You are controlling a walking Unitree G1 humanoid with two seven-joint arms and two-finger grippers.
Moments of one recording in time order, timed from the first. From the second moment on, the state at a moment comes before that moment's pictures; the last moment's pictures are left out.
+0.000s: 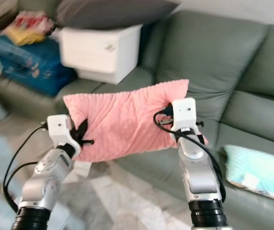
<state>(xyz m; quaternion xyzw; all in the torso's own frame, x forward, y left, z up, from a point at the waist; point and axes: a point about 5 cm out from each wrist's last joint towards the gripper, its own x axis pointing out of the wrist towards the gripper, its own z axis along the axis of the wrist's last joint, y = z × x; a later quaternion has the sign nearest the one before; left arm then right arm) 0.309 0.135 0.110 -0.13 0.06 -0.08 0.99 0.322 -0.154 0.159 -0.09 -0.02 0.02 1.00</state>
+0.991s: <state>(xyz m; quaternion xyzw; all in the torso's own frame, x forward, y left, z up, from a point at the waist) 0.310 0.133 0.110 -0.14 0.07 -0.08 0.98 0.321 -0.154 0.158 -0.09 -0.01 0.02 1.00</state>
